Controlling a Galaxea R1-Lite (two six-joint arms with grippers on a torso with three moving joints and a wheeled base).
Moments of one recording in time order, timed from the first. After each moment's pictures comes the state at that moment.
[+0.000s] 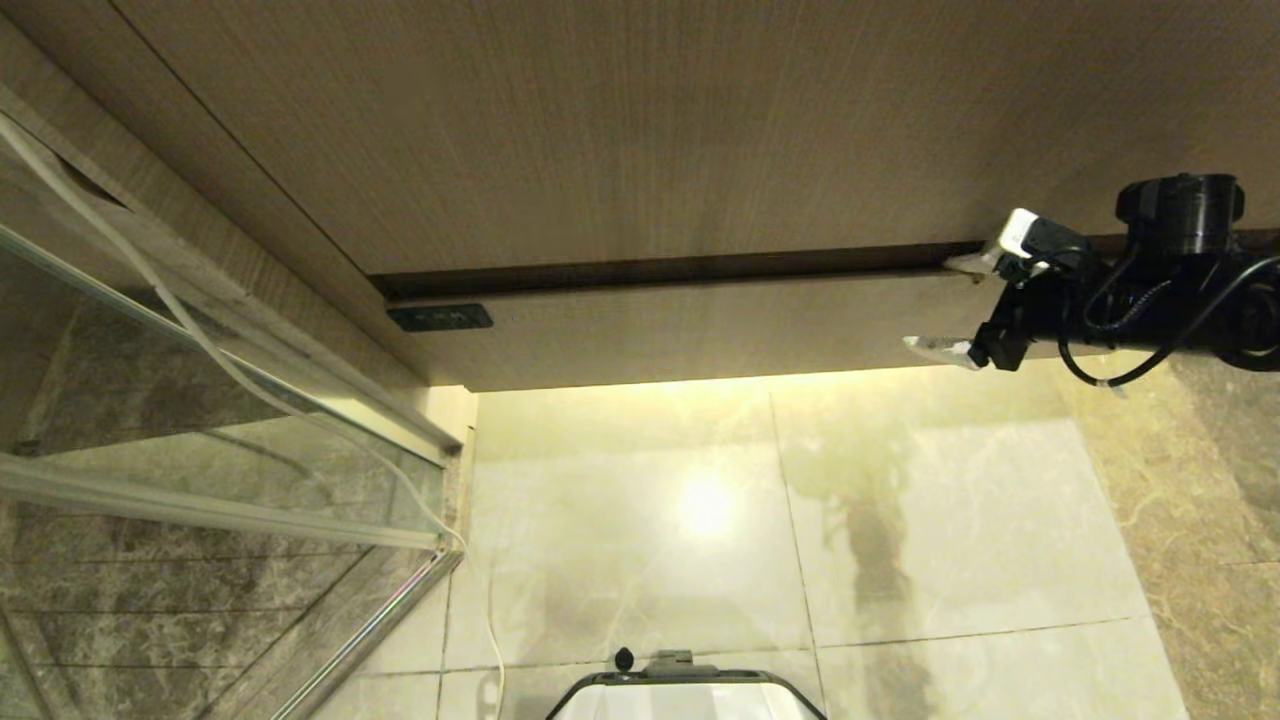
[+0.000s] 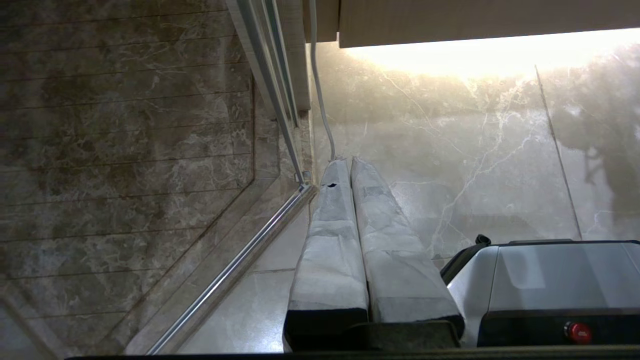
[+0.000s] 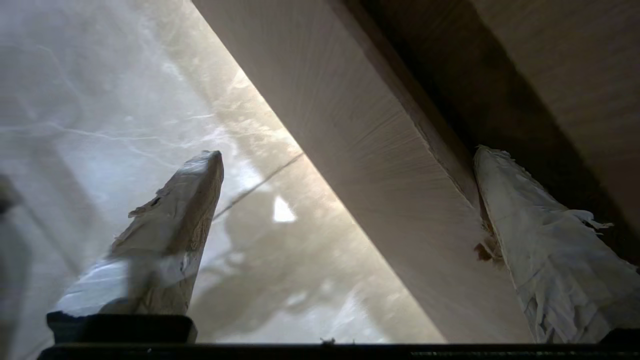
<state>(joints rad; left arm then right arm) 0.00 0.00 0.00 0.00 0.00 0.00 -0.07 1.92 -1.29 -0.18 0.57 -0.90</state>
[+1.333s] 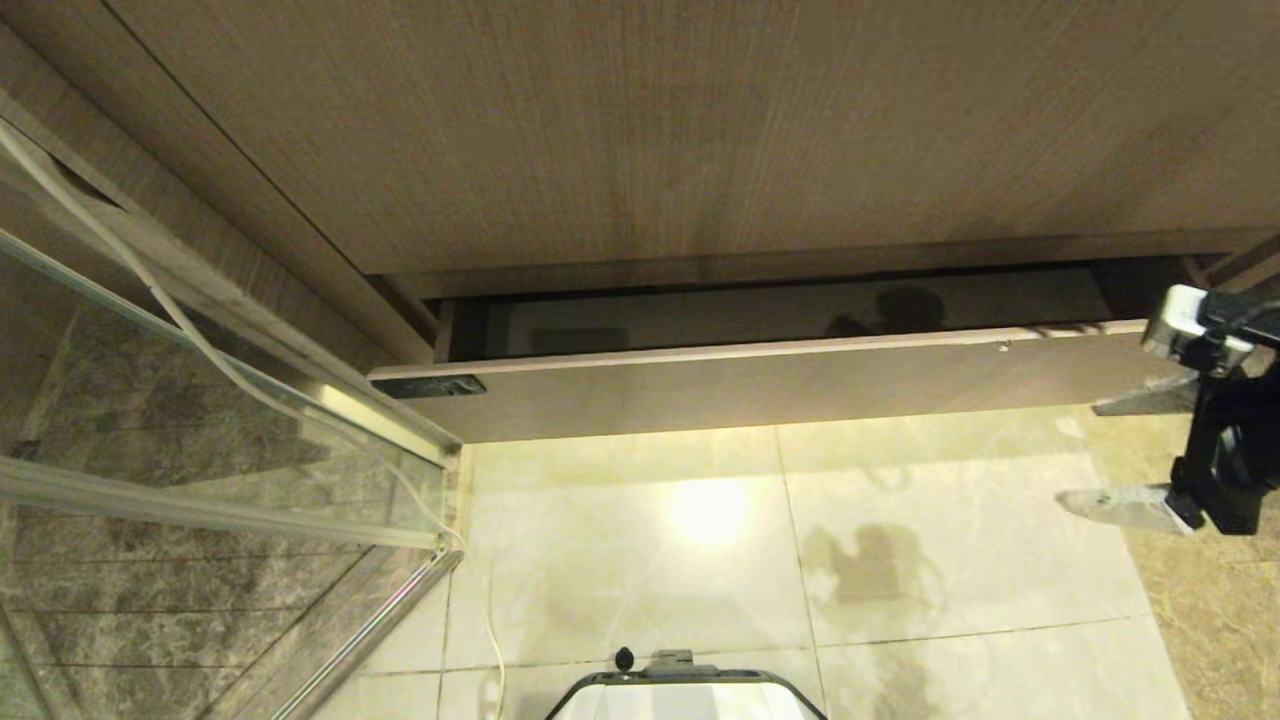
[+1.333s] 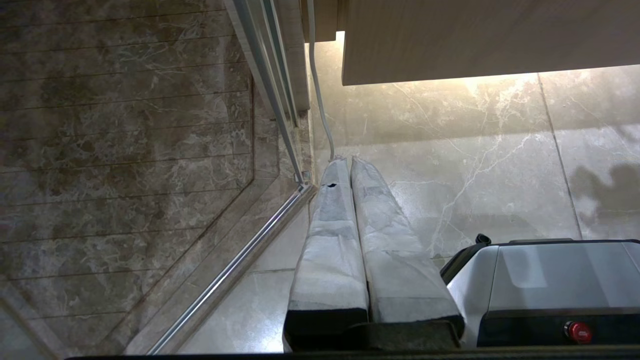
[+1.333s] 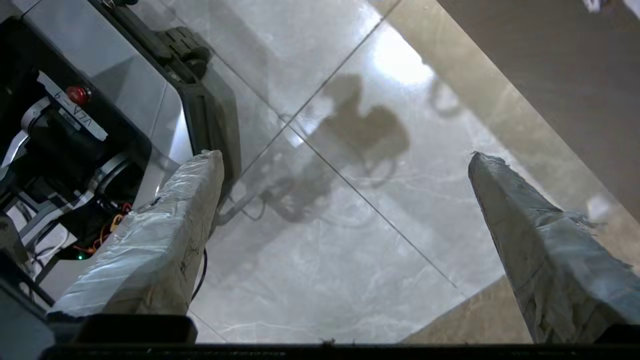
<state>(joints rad) 0.00 0.00 0.00 0.00 0.00 0.00 -0.10 1.37 -1.02 0.42 0.45 -0.84</state>
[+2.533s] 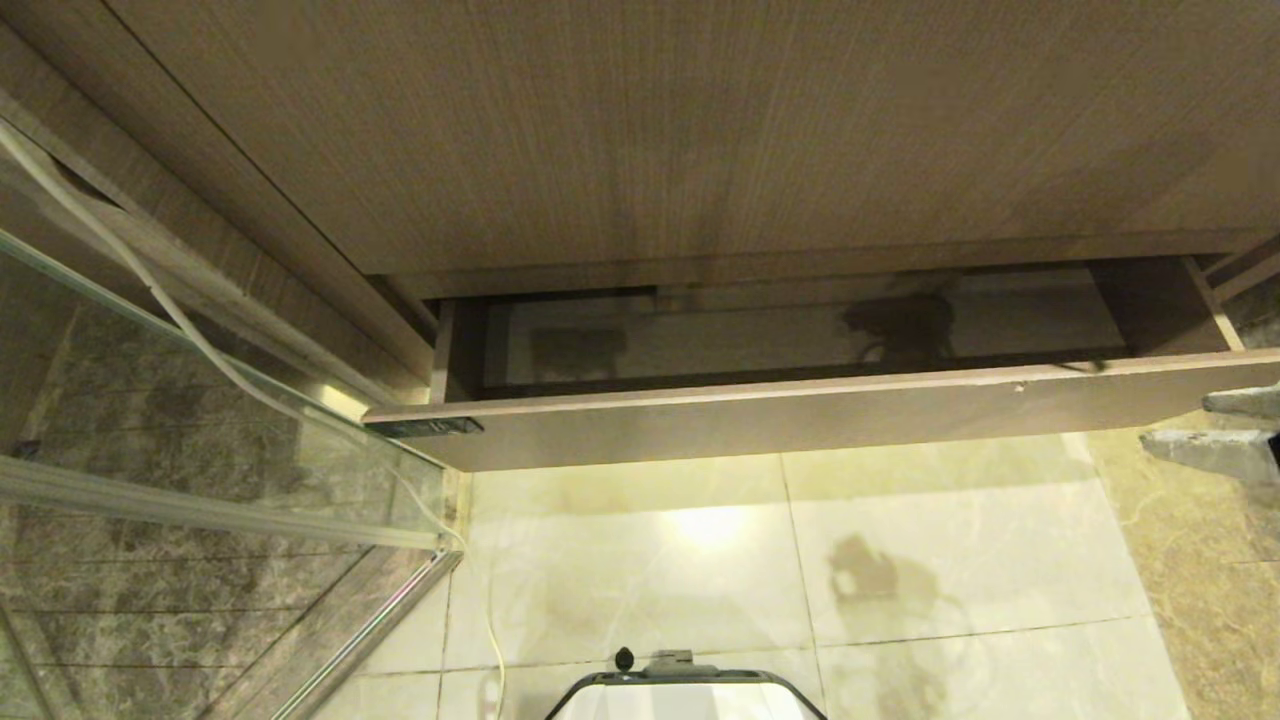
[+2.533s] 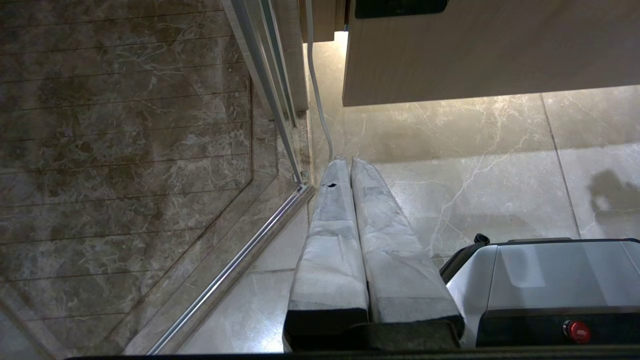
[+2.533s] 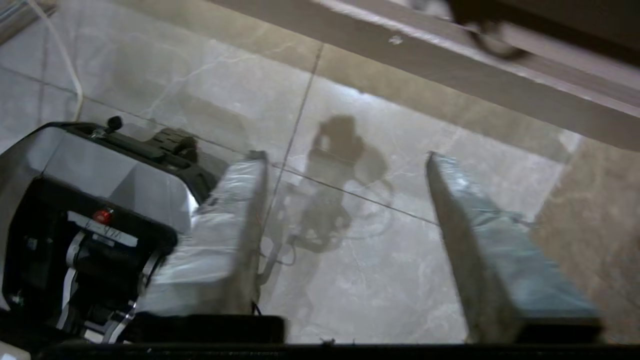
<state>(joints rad) 0.00 0.00 0.00 0.00 0.00 0.00 -0.18 1.17 -0.95 0.33 0.39 -0.43</state>
